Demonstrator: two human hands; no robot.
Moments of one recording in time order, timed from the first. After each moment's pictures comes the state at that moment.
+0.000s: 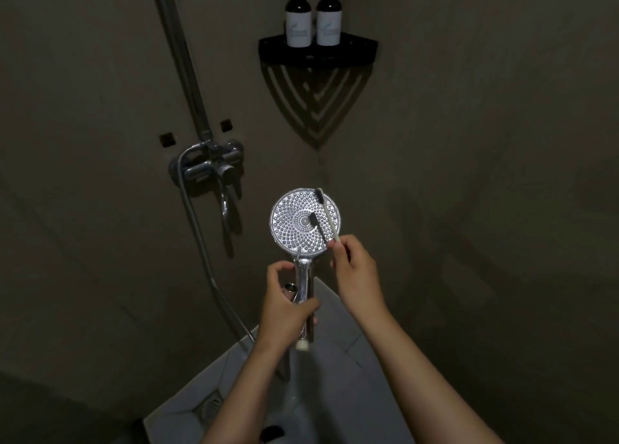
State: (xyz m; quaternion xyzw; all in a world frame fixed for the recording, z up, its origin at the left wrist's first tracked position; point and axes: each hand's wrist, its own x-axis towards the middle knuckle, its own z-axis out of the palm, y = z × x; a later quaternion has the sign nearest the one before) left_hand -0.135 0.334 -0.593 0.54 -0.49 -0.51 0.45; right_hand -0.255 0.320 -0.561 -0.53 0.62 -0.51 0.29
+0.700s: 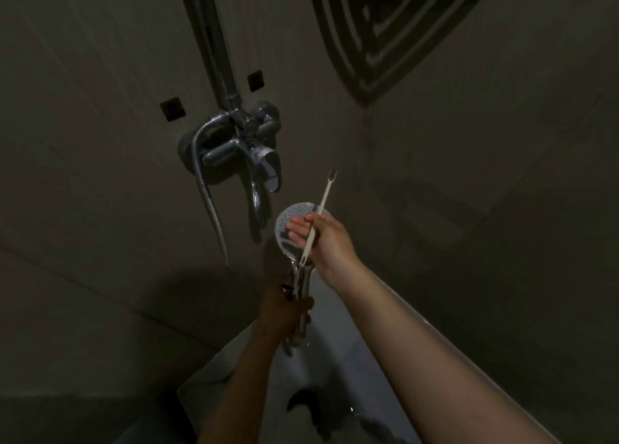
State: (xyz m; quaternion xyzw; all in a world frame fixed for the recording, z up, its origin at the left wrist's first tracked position) left_hand -0.025 0.168 -0.693 0.64 -0.43 -0.57 0.28; right_hand -0.125 0.116 -0.601 -0.11 0.46 -0.54 0.69
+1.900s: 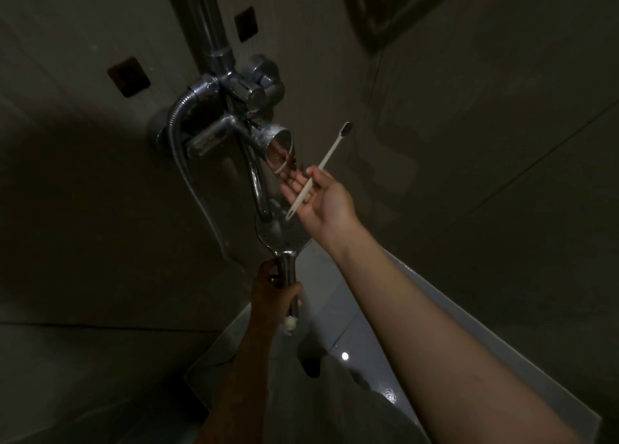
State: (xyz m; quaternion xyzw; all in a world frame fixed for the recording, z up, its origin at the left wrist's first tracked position) left_hand 0.024 0.099 -0.775 0.68 -0.37 -0.57 0.28; right_hand -0.089 0.020 -0.635 0.04 0.38 -0.60 0.70
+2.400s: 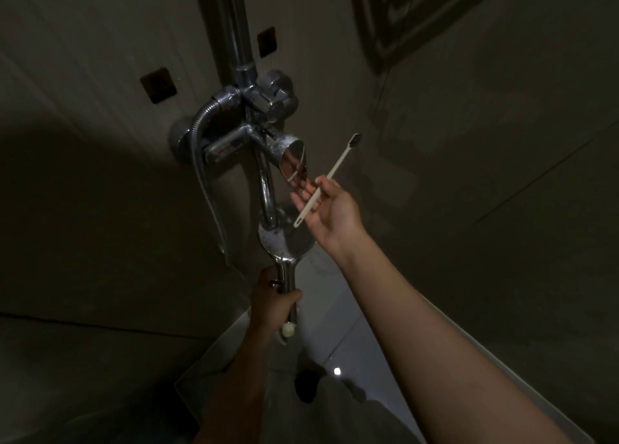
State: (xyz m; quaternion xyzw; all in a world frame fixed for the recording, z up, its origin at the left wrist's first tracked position) left_hand 0.030 0.096 -0.785 0.70 -0.39 -0.54 0.26; right_hand -0.088 0.022 -0.634 0.01 0.38 -0.62 0.69
